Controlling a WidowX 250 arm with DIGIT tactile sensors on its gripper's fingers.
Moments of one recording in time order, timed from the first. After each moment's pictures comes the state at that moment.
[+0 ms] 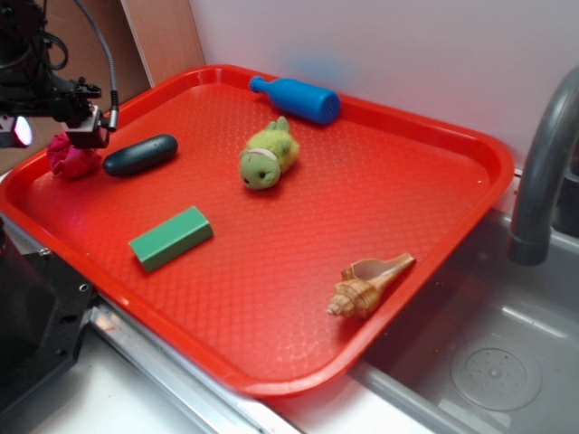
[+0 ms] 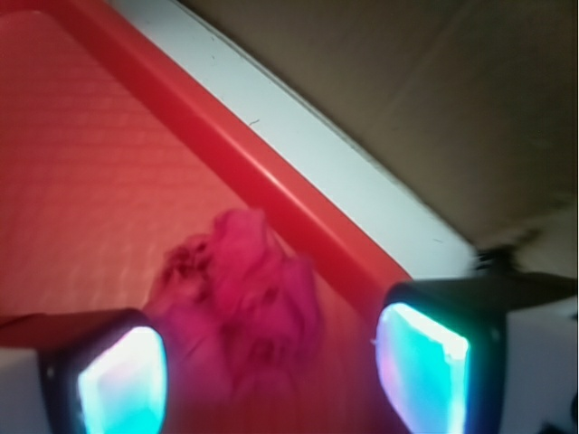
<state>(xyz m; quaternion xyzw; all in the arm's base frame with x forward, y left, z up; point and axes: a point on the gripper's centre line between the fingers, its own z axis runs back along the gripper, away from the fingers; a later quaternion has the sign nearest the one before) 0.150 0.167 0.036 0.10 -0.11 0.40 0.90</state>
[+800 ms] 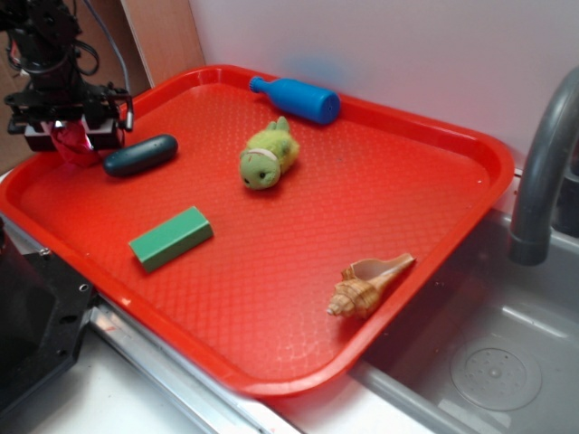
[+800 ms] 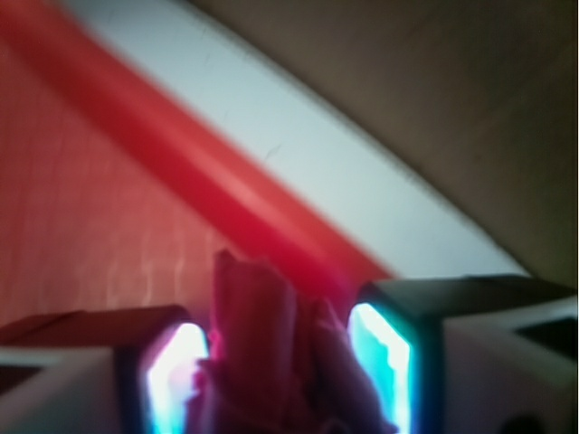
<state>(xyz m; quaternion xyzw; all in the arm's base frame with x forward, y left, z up) 0.181 0.159 0.022 0.10 -0.09 0.41 0.90</state>
